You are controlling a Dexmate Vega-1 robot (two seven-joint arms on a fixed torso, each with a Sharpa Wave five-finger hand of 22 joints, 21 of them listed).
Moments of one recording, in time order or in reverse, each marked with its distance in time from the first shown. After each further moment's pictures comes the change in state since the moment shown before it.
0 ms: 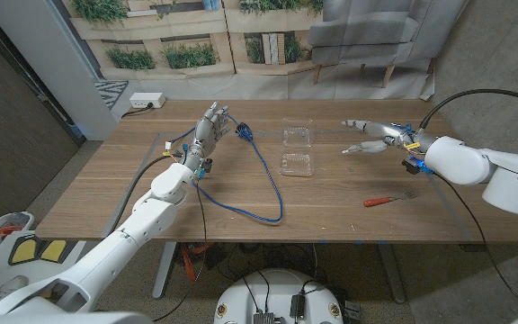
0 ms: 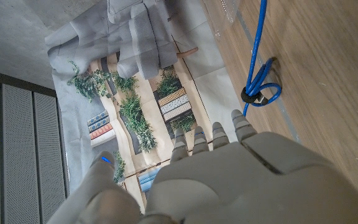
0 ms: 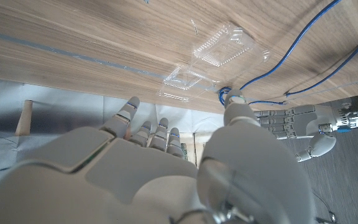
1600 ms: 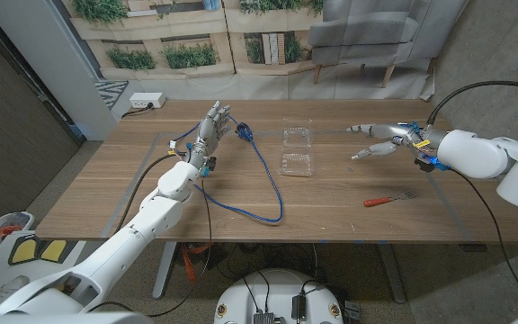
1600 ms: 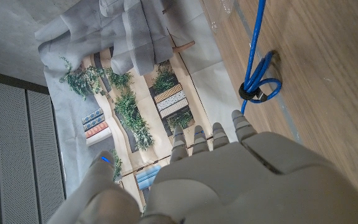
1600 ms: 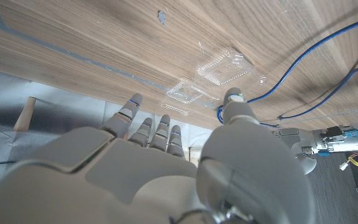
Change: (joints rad) left arm -0.046 -0.044 0.019 0.068 0.035 -0.015 0.027; left_hand 0.000 0.000 -0.001 -0.010 0.000 0.030 -0.005 0.000 0.000 0.013 0.005 0.000 0.000 -0.010 0.000 0.000 0.000 -0.005 0.006 0.000 0.000; right arm -0.119 0.055 0.199 -0.011 -0.139 0.023 0.219; right_hand 0.022 0.001 0.000 0.000 0.000 0.034 -0.006 0.011 0.000 0.054 -0.007 0.029 0.004 0.033 -0.002 0.007 0.000 0.047 -0.015 0.007 0.000
